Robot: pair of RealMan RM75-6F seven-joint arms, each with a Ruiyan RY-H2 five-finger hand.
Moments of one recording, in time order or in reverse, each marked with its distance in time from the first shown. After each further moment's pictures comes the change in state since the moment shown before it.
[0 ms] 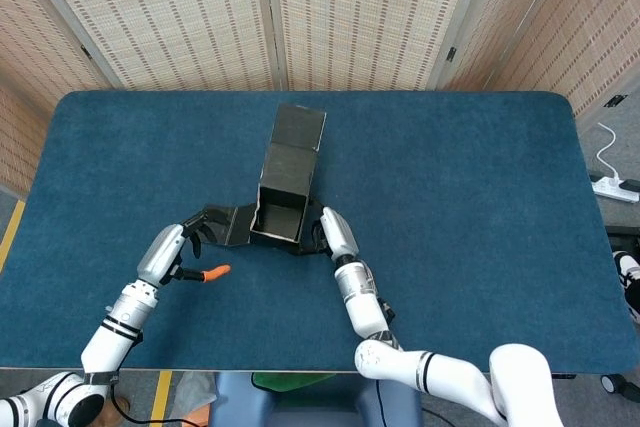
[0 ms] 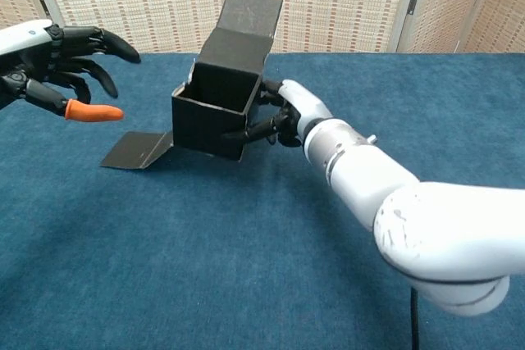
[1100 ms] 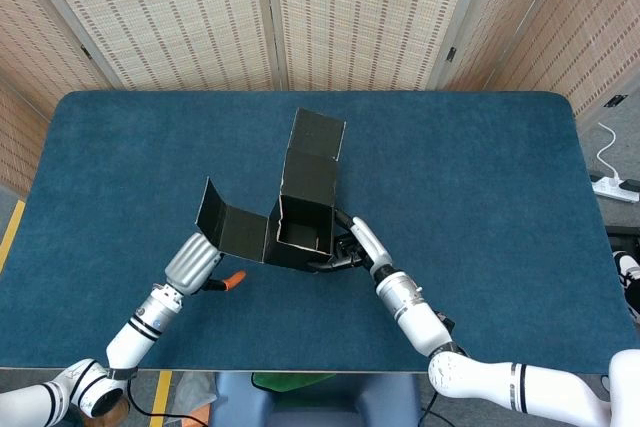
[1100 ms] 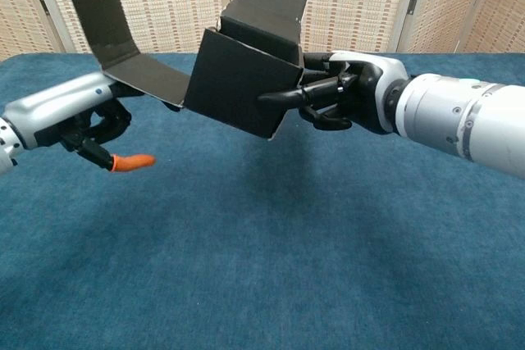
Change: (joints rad) left arm -0.065 -0.171 0.075 0.270 0.149 0.057 0.280; right arm -0.203 0.447 -0.074 -0.595 0.082 -0.122 0.118
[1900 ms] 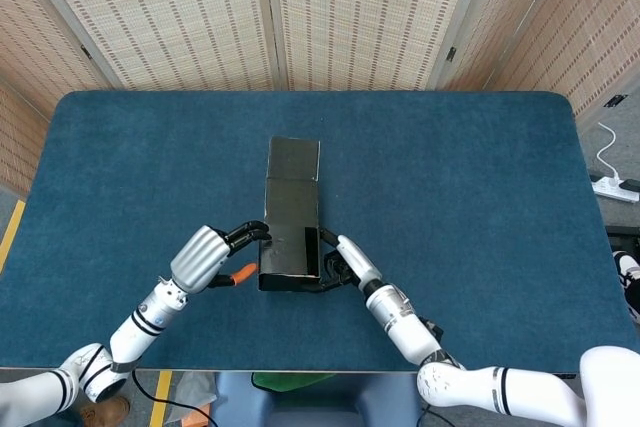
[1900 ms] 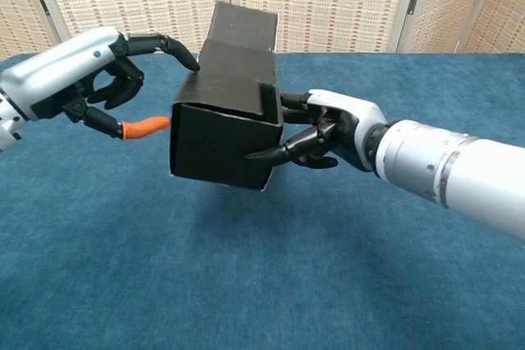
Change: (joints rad) left arm -0.055 -0.050 0.004 0.145 0.166 0.161 -0.082; right arm 0.032 -0.092 -0.104 0.125 -0.115 0.003 -0.010
